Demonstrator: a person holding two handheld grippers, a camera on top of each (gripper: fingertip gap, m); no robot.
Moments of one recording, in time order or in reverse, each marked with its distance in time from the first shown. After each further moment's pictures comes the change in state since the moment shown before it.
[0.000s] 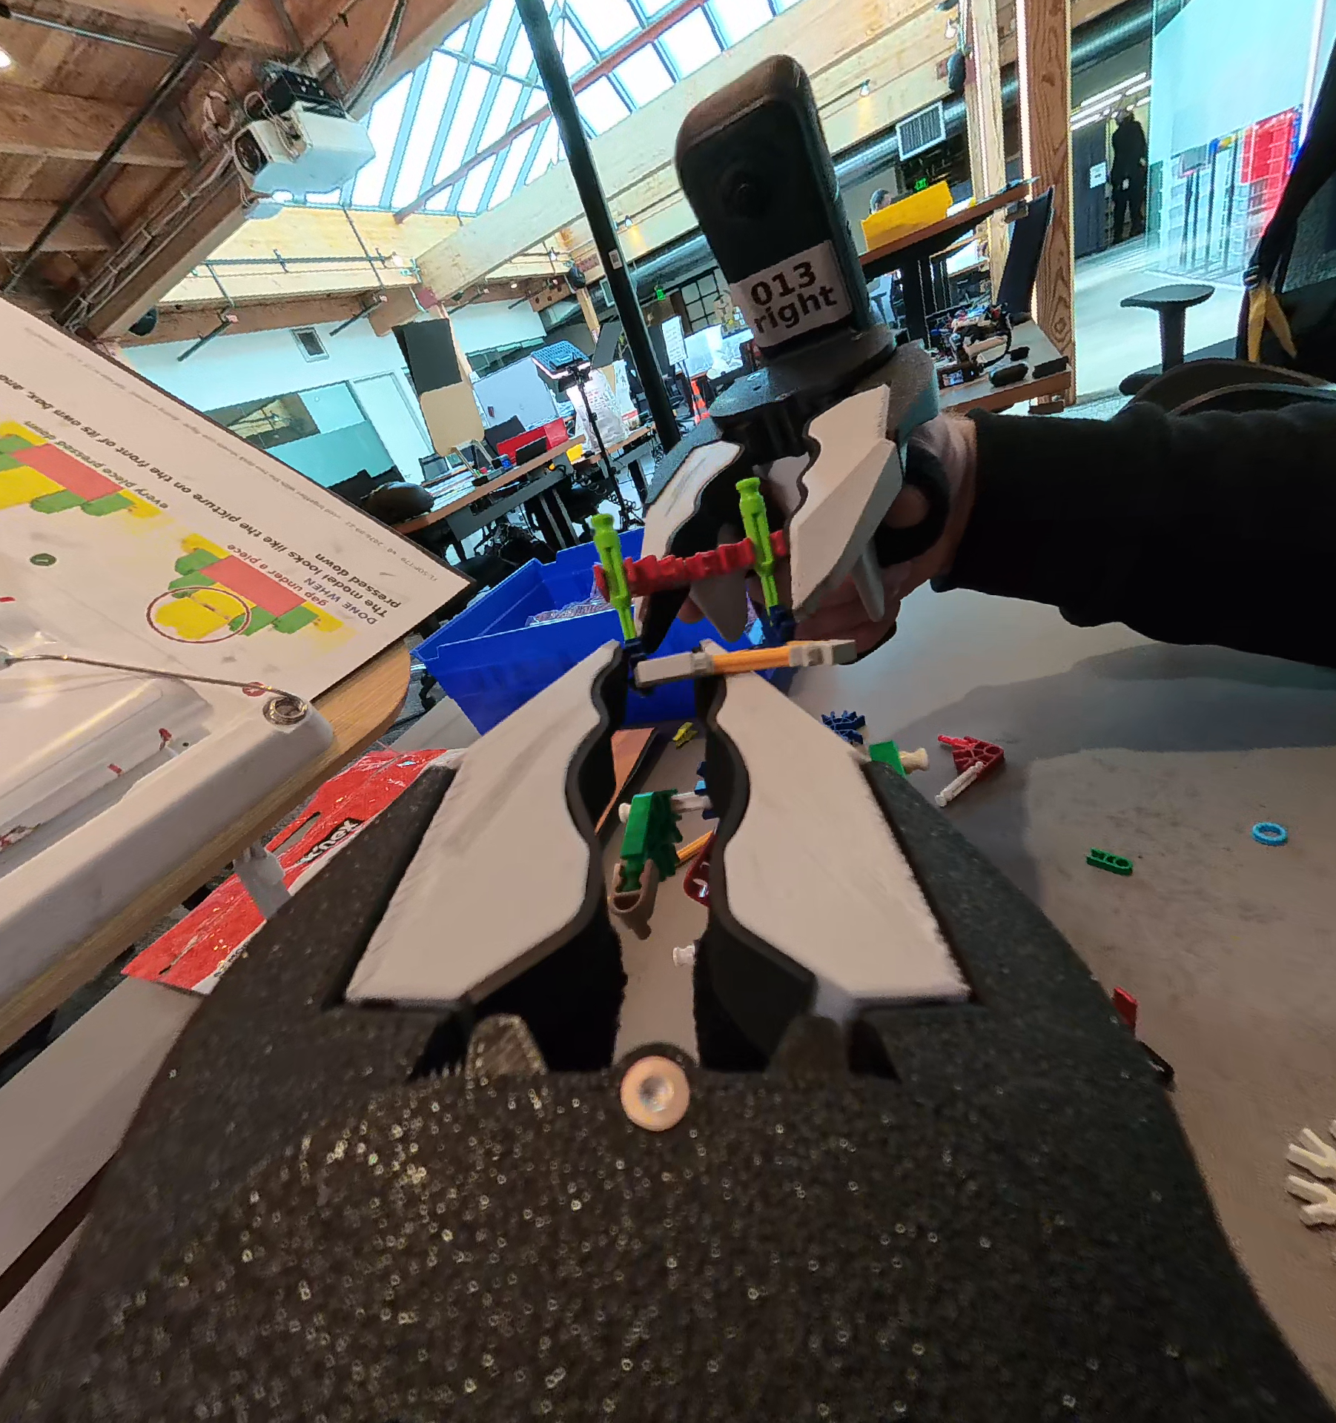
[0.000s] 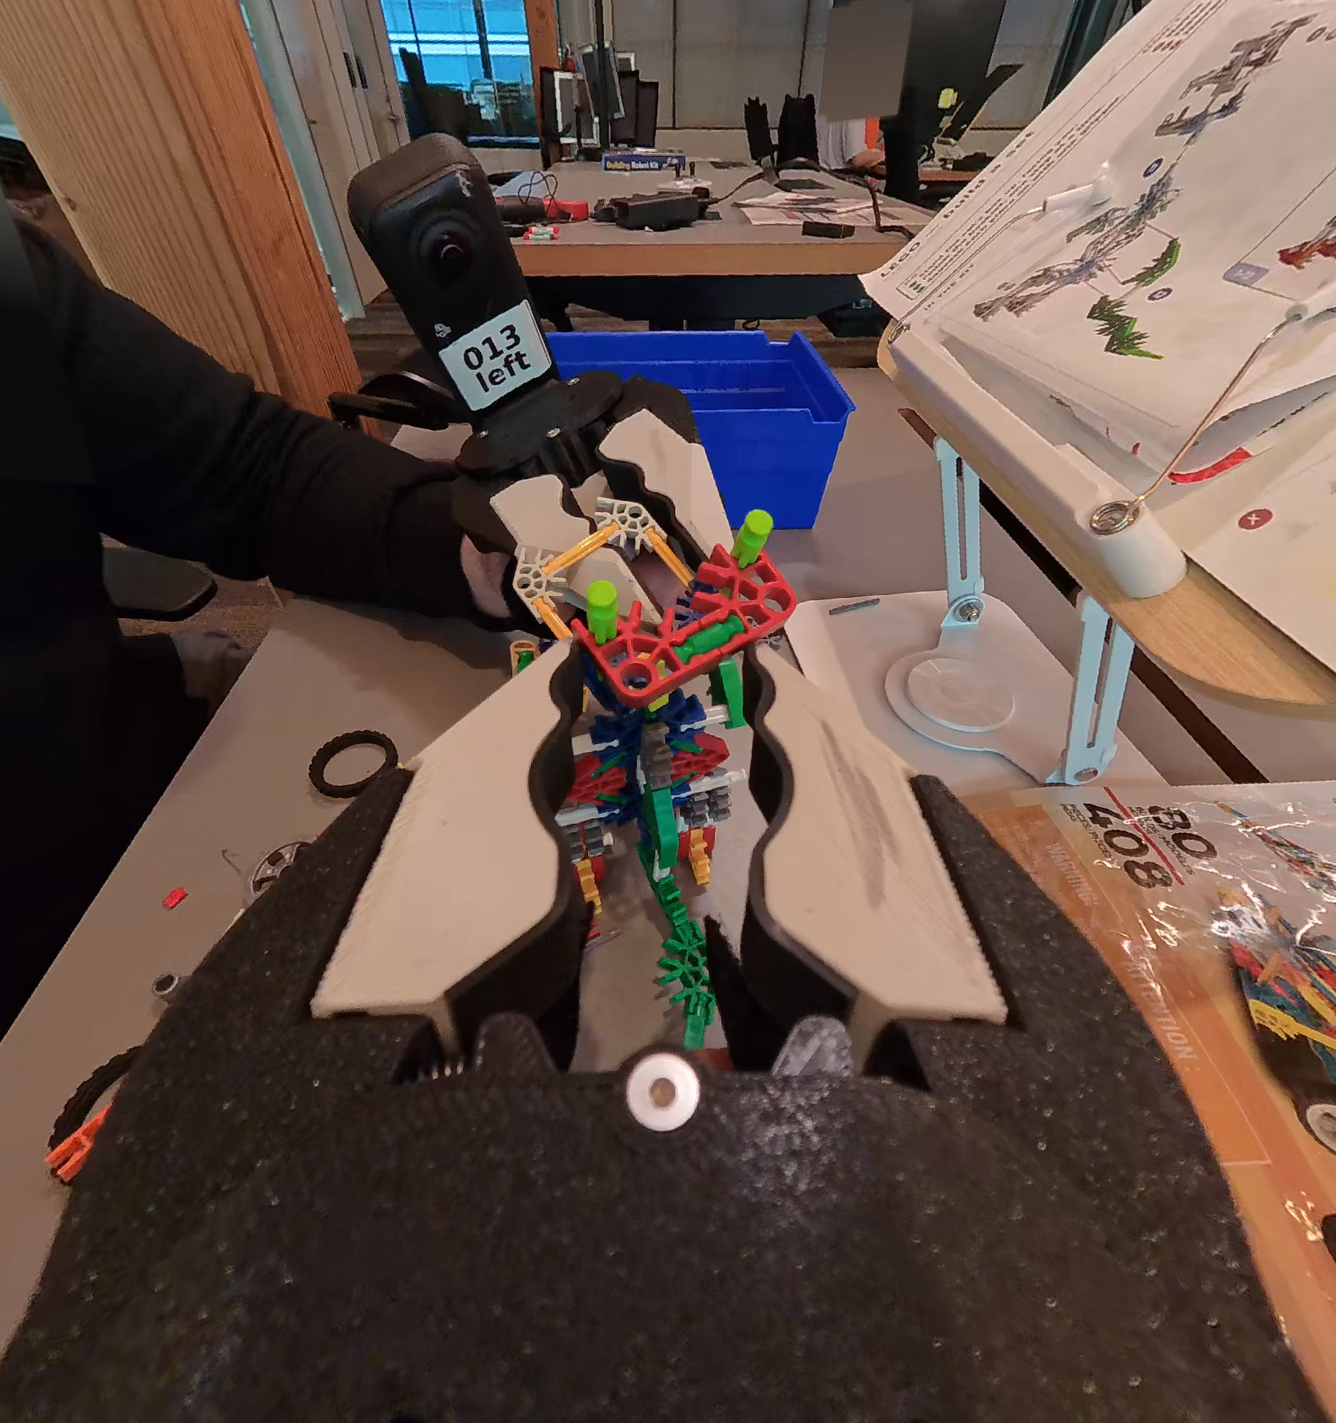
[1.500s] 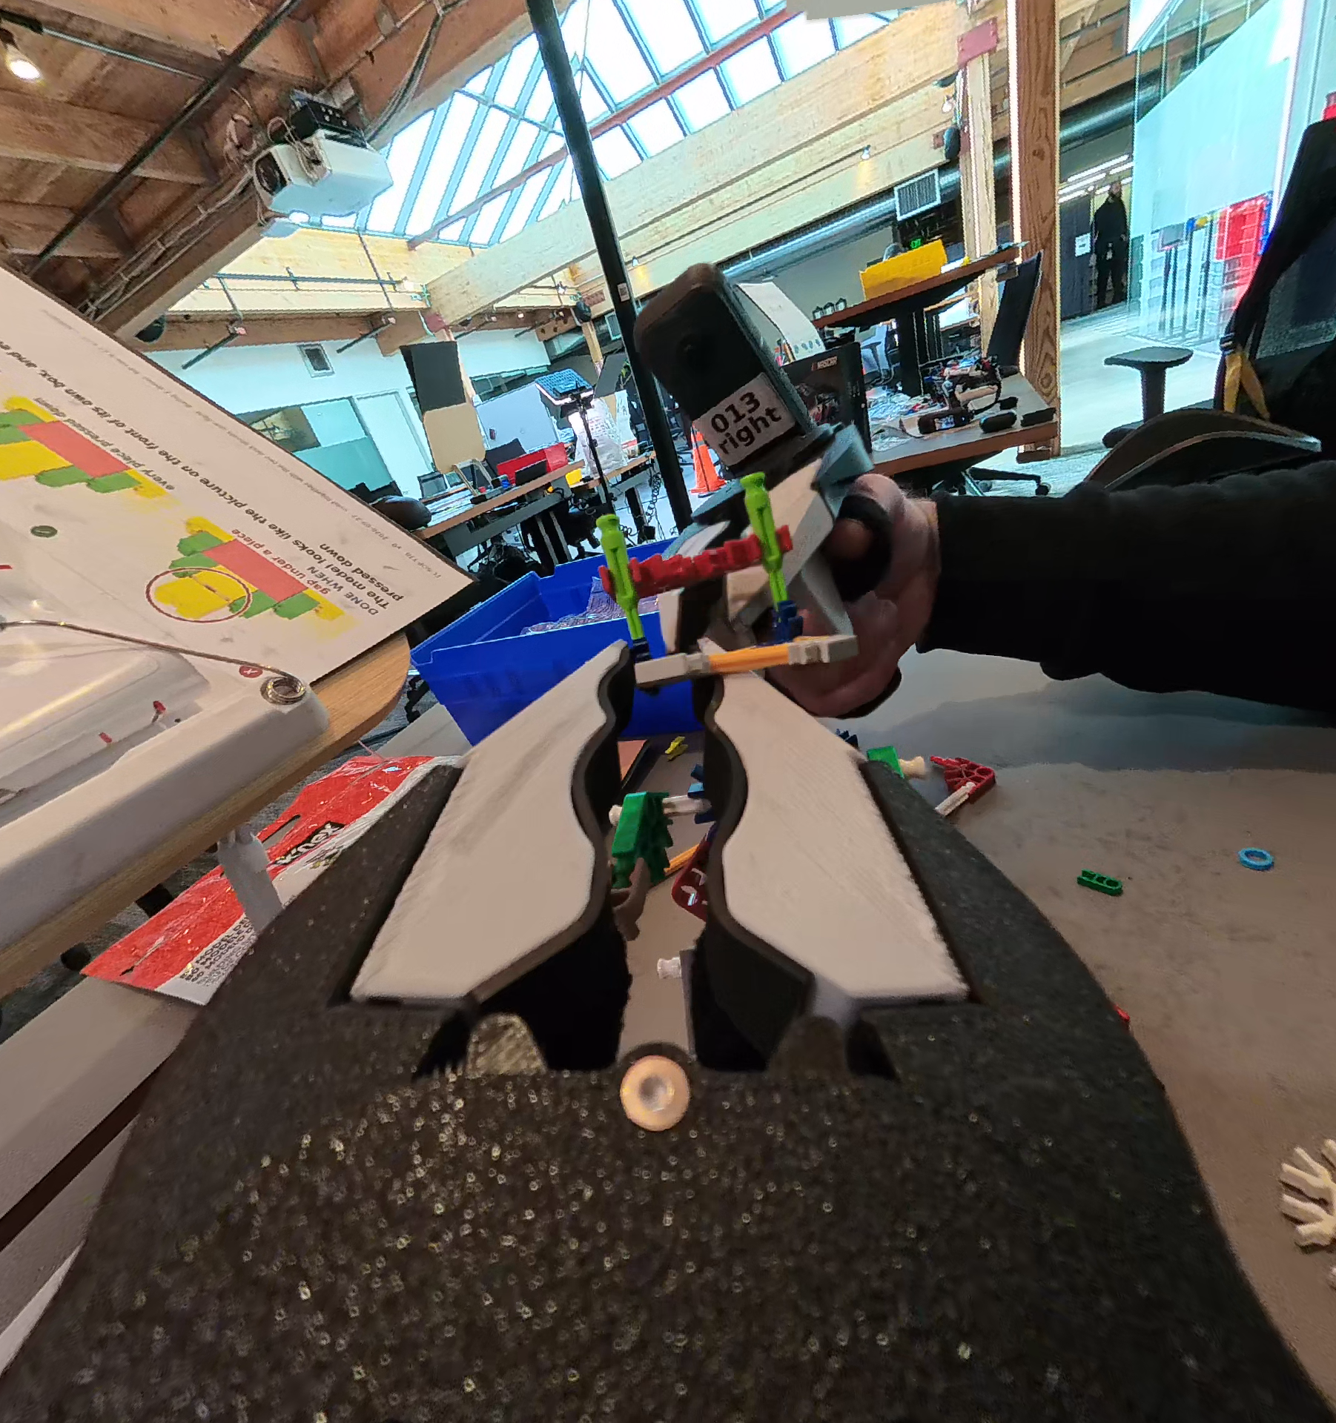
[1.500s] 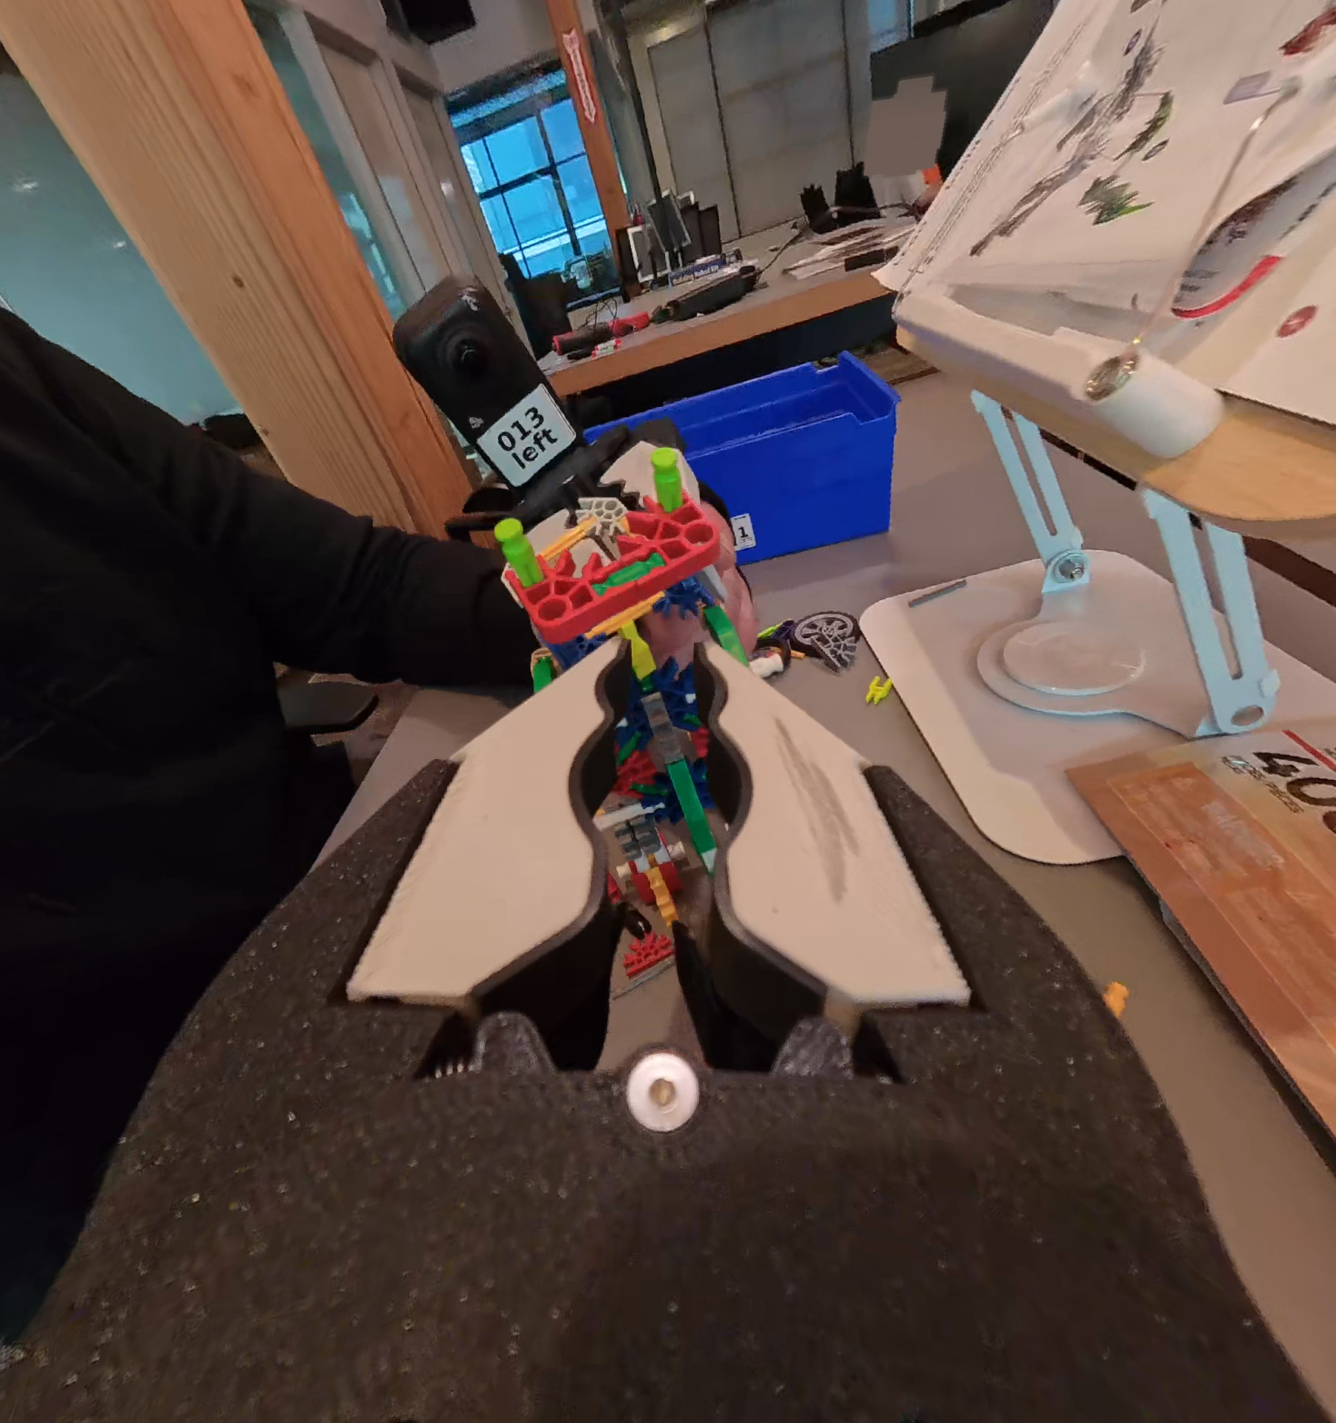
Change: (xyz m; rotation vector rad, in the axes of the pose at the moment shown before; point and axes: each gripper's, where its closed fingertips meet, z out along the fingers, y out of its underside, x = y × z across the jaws) left arm -0.002 0.002 -0.002 0.044 -0.004 -0.047; right arm 0.011 0.010 -0.006 0.118 -0.128 0.262
